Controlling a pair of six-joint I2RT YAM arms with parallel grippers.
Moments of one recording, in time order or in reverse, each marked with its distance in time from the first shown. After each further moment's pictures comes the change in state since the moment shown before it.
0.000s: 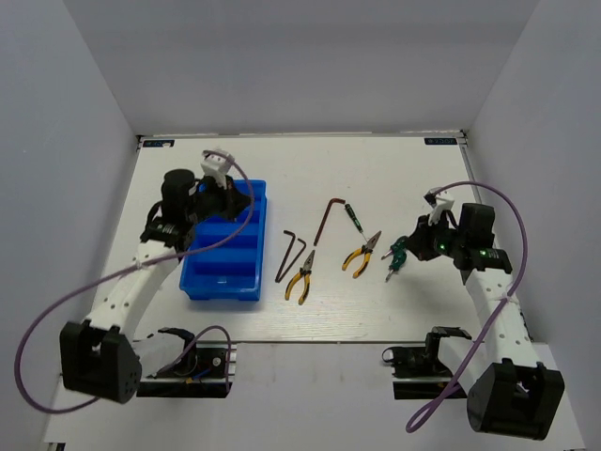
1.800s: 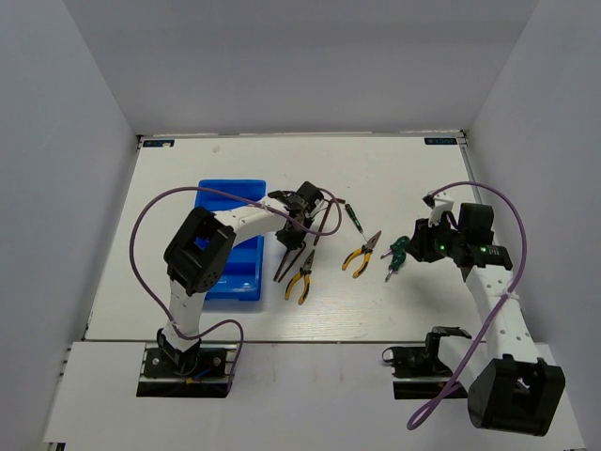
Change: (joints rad) left arm -0.527 0.964 0.633 -0.625 -0.673 -0.061; right arm 0.001 0.027 0.018 -0.077 0.091 -0.067
